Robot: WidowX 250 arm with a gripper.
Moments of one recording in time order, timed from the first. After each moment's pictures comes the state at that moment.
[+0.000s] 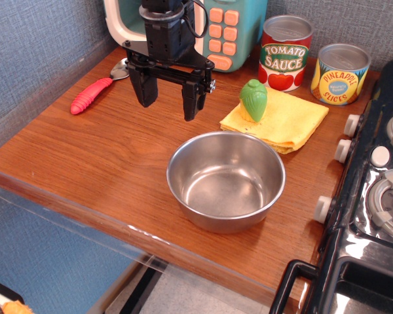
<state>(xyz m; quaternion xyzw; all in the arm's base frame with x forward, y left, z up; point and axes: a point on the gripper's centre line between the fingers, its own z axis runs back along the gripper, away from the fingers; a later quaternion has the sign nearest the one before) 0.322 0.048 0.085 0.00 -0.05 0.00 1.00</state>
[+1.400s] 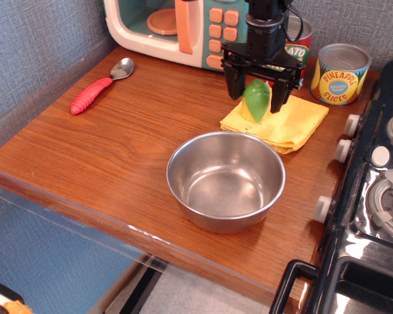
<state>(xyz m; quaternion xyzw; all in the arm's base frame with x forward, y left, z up) 0.424 -0.023 0.046 -0.01 -0.05 -0.04 1.00</state>
